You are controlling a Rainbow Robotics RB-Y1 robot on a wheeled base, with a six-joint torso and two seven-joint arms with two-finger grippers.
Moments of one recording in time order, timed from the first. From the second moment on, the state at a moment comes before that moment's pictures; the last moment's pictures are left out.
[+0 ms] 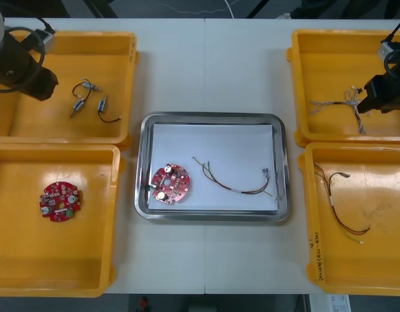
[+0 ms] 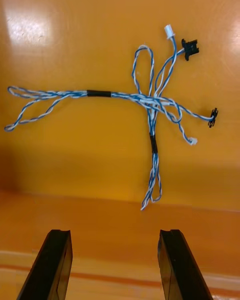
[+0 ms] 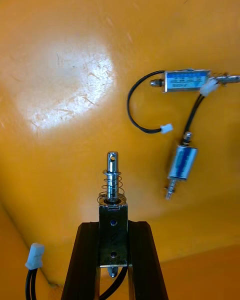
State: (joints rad) right arm -0.84 -0.70 -0.11 -1.19 -0.66 1.70 1.63; left arm -0.88 0.79 -0.17 -1.19 0.71 1.47 -1.75
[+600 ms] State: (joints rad) right arm -0.89 -0.69 -0.06 -0.96 -0.64 1.50 1.66; left arm -0.88 0.67 -0.11 -1.63 0.54 1.90 -1.26
